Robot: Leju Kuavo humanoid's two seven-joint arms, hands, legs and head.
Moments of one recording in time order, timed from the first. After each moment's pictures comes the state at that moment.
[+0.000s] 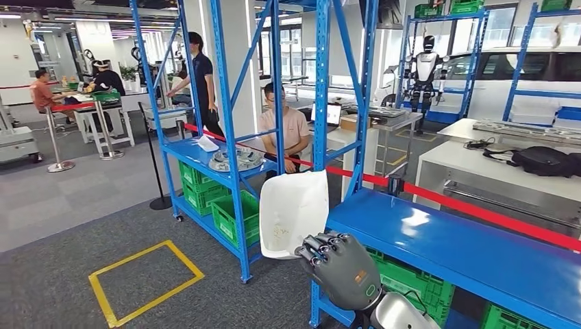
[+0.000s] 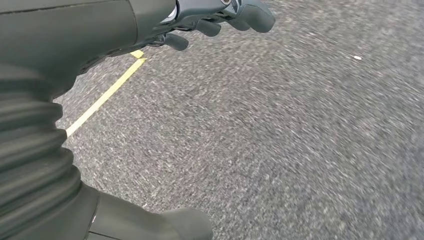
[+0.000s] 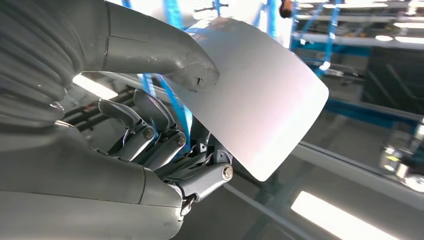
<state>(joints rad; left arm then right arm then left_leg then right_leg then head) -0.15 -0.07 0.73 -0.21 -0.86 0.33 -0.38 -0.76 -0.16 0.62 -1.29 1.28 -0.16 -0.30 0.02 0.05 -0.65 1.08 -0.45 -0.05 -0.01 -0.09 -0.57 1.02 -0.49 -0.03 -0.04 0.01</state>
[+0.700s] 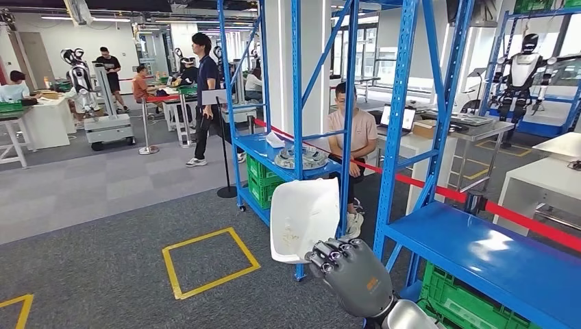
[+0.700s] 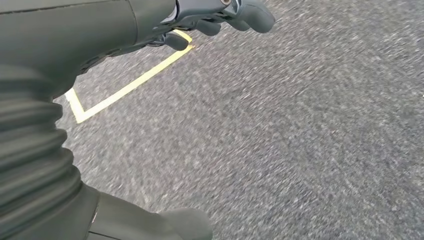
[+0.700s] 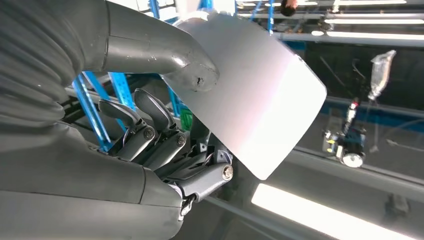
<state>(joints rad) -0.14 -0.07 0.73 -0.21 -0.86 0.33 -0.40 -0.71 -0.21 0.60 -1.35 1.30 -0.17 -0.29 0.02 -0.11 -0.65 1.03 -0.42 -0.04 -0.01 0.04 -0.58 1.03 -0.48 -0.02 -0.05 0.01</state>
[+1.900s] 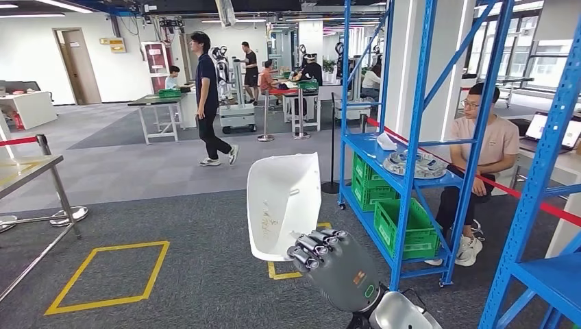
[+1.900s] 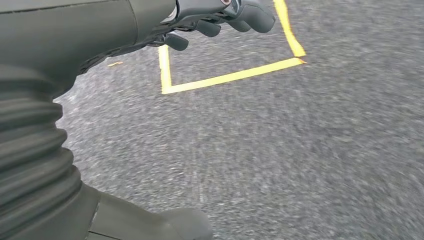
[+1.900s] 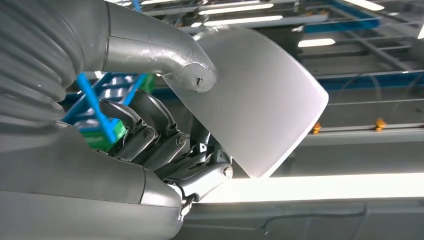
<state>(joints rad) -0.13 -0.05 0.74 -0.21 -0.90 0.34 -0.38 -0.71 -0.21 0.58 -1.44 1.30 -0.13 -0.32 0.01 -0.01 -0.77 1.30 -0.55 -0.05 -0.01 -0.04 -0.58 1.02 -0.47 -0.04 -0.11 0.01</state>
